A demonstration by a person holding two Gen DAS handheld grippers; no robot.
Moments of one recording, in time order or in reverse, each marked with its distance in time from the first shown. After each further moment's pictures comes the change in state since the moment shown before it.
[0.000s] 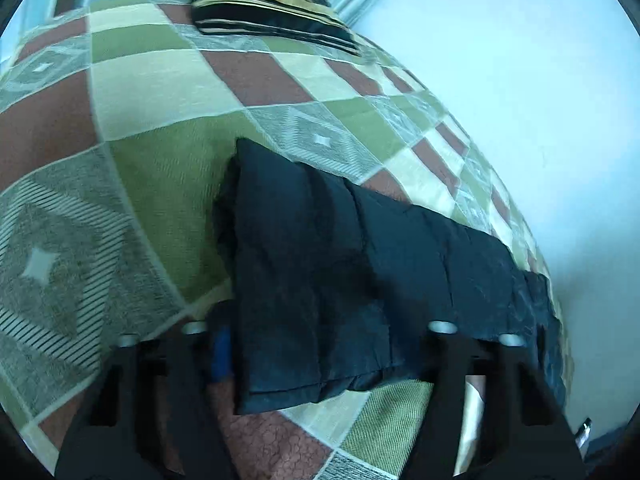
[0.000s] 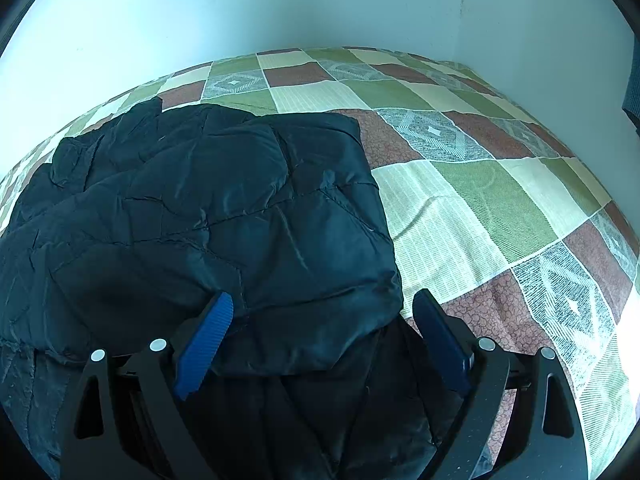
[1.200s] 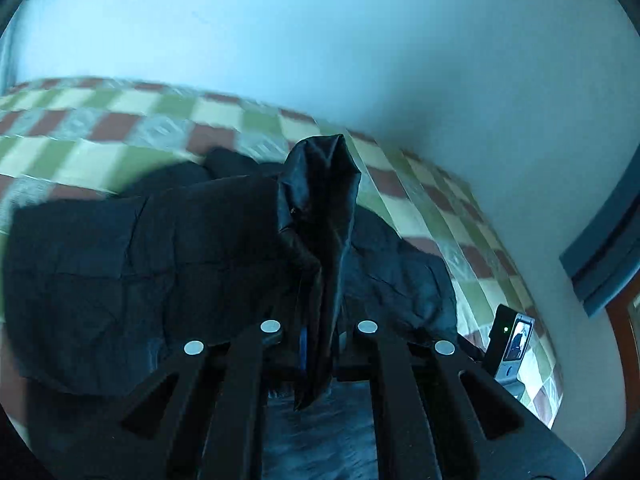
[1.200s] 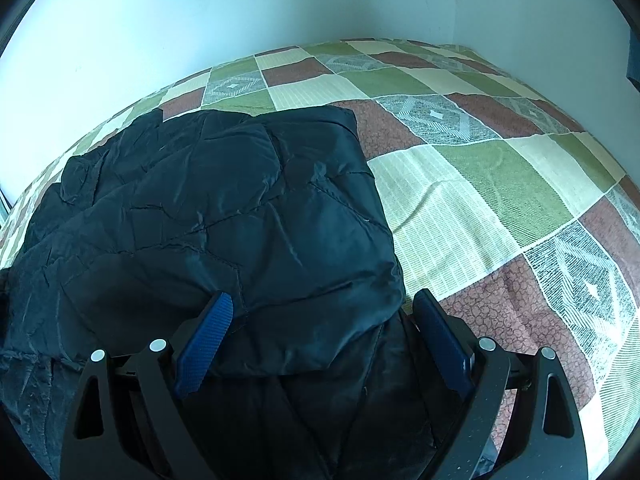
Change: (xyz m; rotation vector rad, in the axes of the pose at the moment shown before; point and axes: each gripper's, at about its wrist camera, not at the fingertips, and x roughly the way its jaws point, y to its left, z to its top) left arm 0.055 -0.472 -0.205 0.717 0.237 -0.447; right arm 0.004 -0.014 0.000 0.067 0.026 0.081
